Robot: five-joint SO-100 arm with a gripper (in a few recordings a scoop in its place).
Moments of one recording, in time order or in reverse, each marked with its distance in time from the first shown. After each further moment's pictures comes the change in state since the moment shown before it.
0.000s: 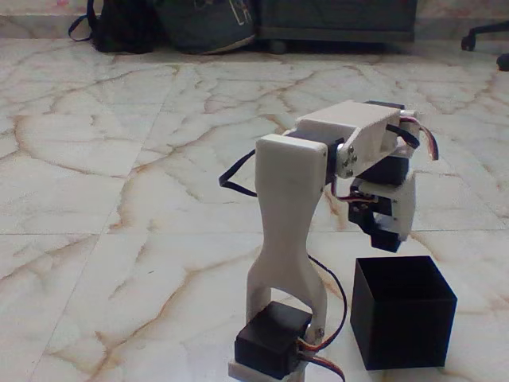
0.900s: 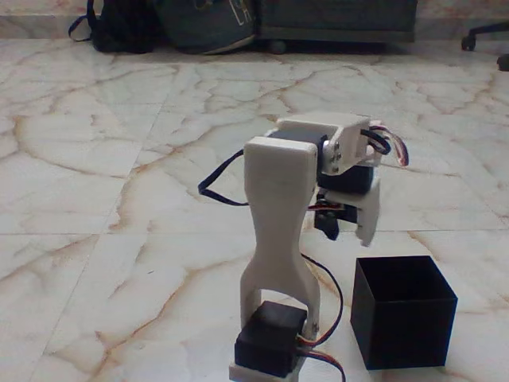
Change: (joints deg) arm -10.0 2.8 8.9 -5.3 5.7
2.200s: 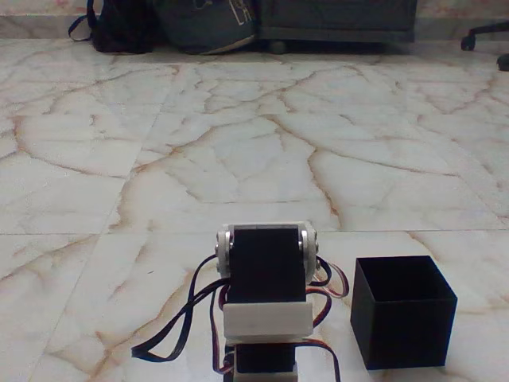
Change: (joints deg) arm -22.9 48.0 77.5 -19.0 5.2
